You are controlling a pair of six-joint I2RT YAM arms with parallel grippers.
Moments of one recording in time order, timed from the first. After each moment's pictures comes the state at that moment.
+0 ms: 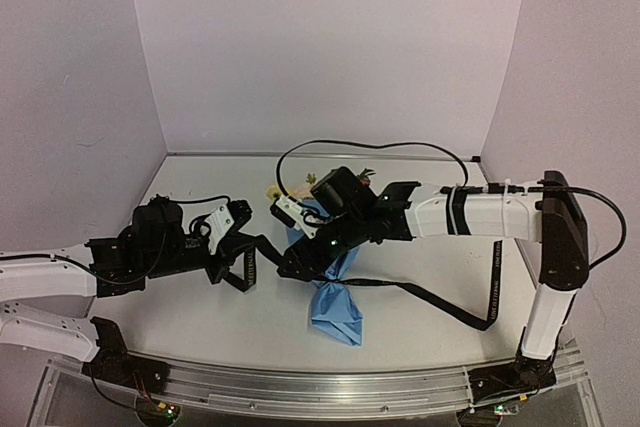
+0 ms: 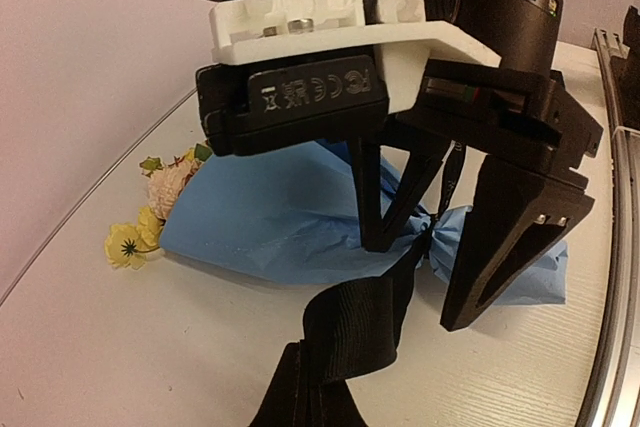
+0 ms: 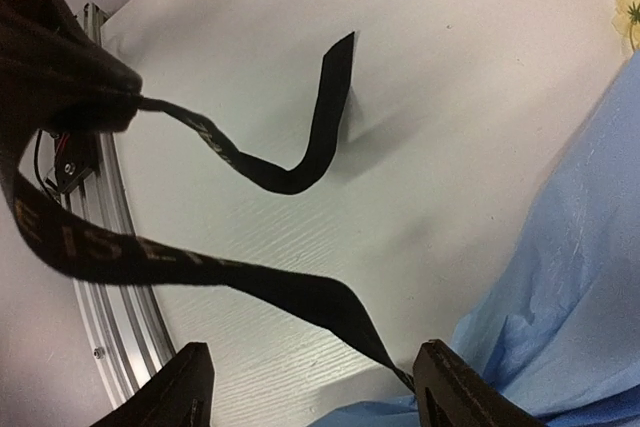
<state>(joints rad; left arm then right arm) -0.93 0.98 0.54 0.10 0.02 0.25 1.03 1.88 1.44 -0.40 -0.28 0.13</state>
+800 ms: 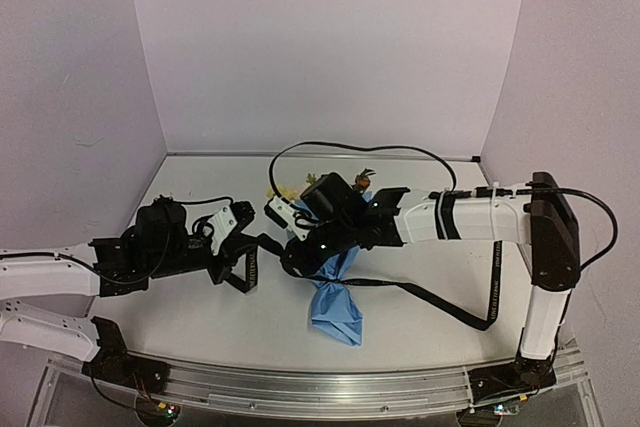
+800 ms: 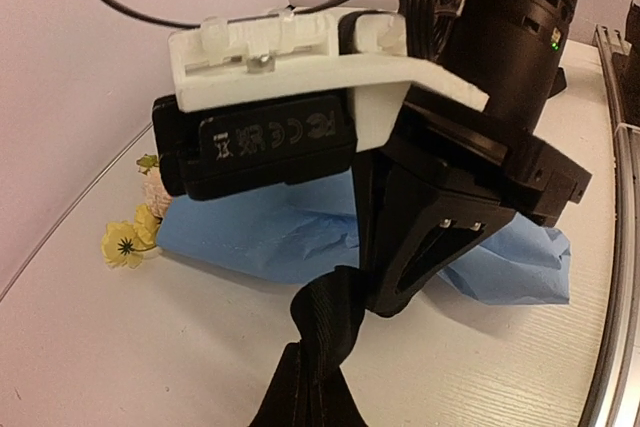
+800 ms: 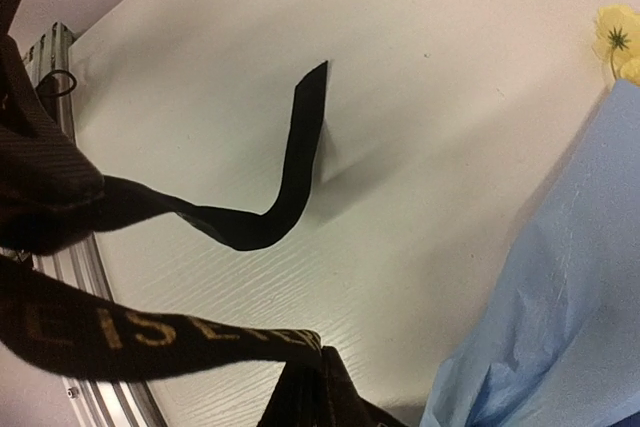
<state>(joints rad) -0.93 1.00 0.54 0.11 0.02 0.25 1.06 1.94 1.48 -0.34 -0.17 0.14</state>
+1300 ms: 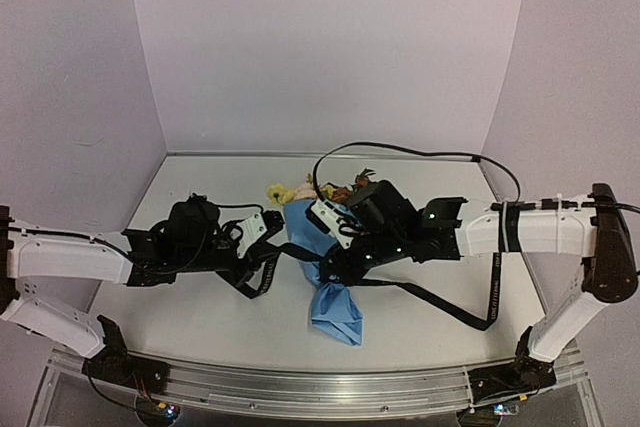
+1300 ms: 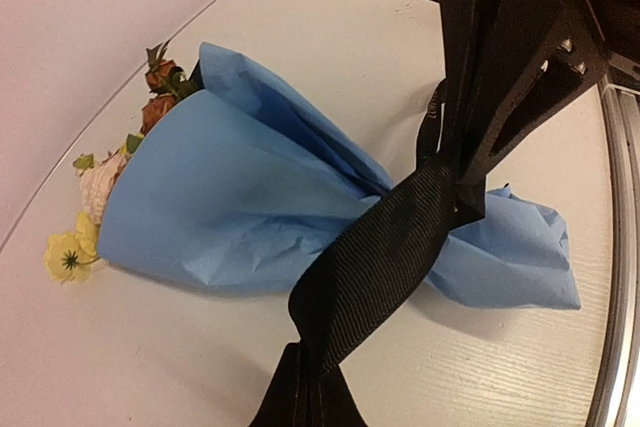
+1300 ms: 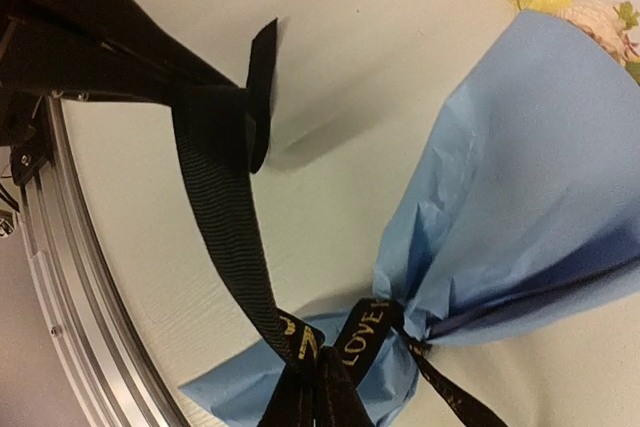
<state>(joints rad) -0.94 1.25 0.63 0.17 0.10 0.29 1.06 1.62 1.16 -0.33 -0.06 0.16</state>
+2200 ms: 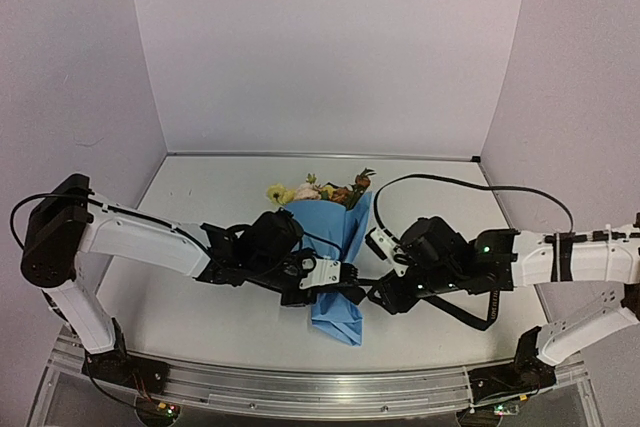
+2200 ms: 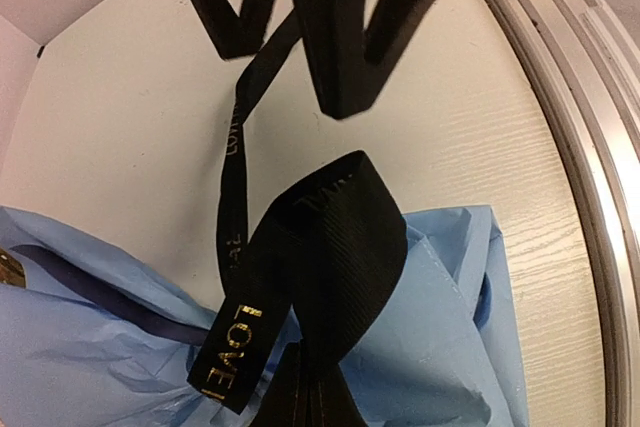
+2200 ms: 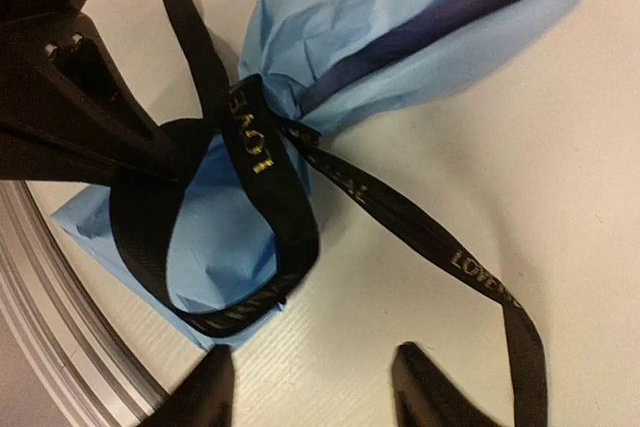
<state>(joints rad) -1.12 1.70 0.98 0.03 0.22 0.62 1.06 1.29 0.79 -0.40 0.10 0.30</state>
